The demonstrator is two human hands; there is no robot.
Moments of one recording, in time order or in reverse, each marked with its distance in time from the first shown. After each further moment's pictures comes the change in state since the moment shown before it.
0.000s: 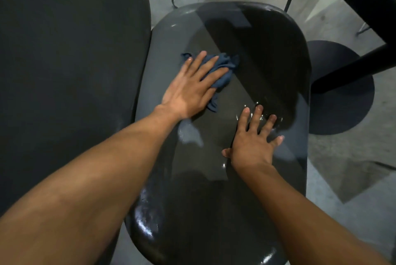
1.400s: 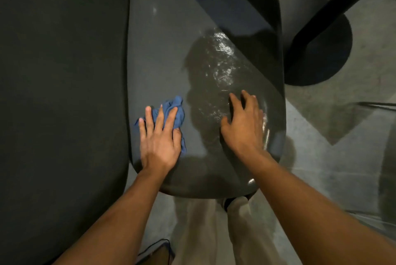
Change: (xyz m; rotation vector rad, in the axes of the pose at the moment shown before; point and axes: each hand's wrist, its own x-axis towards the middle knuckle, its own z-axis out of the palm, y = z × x) left_hand -0.243 0.141 0.000 -0.043 -0.147 -0.584; right_hand -0.105 0.041 0.080 0.471 0.356 -0.068
